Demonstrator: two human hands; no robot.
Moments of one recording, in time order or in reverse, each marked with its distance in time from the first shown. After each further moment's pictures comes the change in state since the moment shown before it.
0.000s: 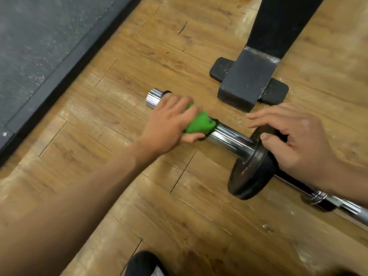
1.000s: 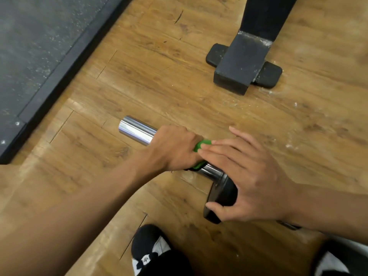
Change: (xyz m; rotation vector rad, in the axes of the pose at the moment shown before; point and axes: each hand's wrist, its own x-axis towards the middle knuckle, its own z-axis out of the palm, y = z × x) left_hand -0.025 0.081 -0.051 -0.126 -0.555 -0.038; right_hand -0.070 -0.072 0.038 -0.187 -0.140 -0.318
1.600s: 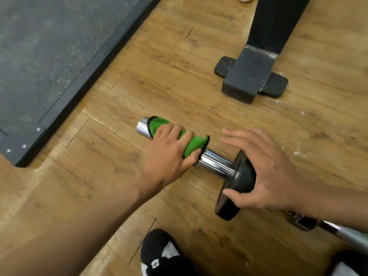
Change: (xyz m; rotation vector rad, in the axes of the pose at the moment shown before) left_hand -0.045 -0.015 0.032 -0.010 0.413 -0.204; right_hand 0.002 0.015 -0.001 0.157 0.023 0.127
